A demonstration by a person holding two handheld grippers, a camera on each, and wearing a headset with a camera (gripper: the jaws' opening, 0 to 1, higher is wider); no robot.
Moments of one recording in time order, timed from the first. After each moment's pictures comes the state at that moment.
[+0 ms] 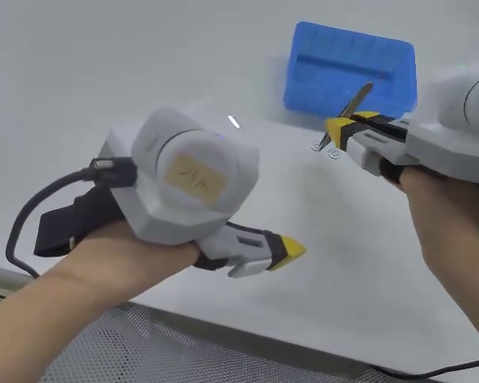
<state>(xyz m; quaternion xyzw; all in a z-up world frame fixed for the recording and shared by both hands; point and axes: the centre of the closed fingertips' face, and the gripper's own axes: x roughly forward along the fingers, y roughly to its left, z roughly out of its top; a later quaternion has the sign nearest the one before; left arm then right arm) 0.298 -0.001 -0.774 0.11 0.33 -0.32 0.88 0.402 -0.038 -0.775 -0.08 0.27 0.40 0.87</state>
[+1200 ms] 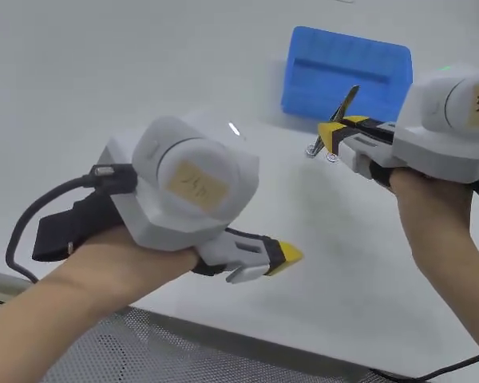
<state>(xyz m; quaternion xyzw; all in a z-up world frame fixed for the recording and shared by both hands) 0.297 -0.001 -0.774 0.11 0.33 -0.32 0.88 0.401 -0.037 -0.768 -0.07 0.28 0.41 0.87</state>
